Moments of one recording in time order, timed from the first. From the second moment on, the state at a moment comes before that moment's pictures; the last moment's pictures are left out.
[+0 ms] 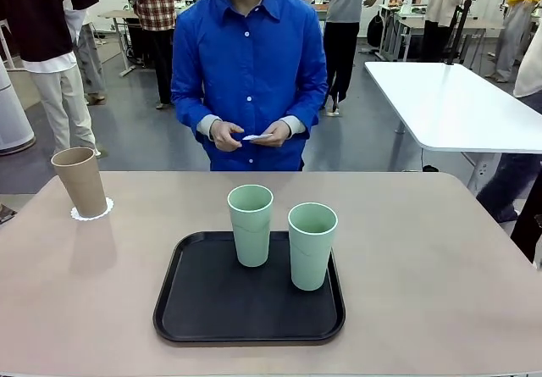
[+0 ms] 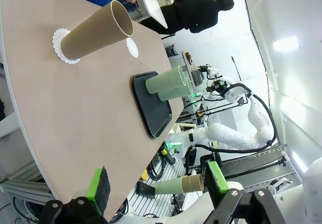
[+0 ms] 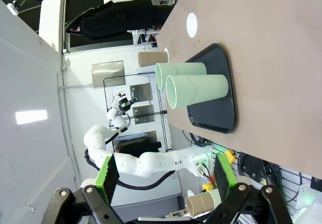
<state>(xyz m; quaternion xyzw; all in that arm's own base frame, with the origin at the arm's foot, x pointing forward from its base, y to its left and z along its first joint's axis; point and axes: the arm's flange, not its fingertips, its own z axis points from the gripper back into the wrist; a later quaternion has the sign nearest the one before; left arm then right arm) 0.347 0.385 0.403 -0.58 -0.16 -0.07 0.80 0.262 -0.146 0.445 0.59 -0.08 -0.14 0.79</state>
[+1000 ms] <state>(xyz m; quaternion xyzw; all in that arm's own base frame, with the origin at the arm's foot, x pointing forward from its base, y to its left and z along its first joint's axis) 0.347 0.385 0.403 -0.58 -0.16 -0.07 0.80 0.262 -0.146 0.445 0.59 -0.08 -0.14 0.79</state>
